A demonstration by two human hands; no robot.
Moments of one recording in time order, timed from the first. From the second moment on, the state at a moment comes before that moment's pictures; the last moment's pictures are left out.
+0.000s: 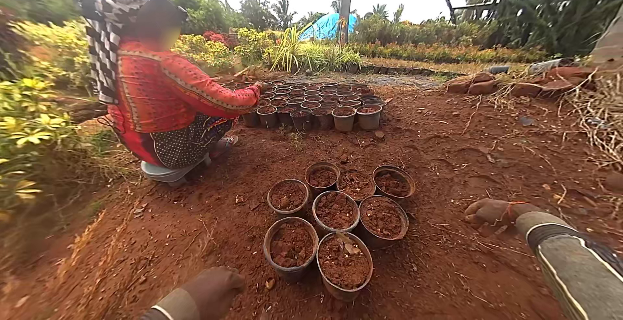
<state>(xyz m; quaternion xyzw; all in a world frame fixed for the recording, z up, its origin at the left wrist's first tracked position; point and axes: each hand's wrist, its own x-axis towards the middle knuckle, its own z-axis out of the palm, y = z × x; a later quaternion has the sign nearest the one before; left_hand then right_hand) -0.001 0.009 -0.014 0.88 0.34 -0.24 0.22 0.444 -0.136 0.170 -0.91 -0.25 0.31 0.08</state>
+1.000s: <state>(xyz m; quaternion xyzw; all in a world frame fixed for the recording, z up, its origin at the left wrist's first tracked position) 0.004 0.001 -0.001 0.87 0.36 -0.25 0.21 0.434 -0.140 0.174 -0.92 -0.25 0.30 0.08</state>
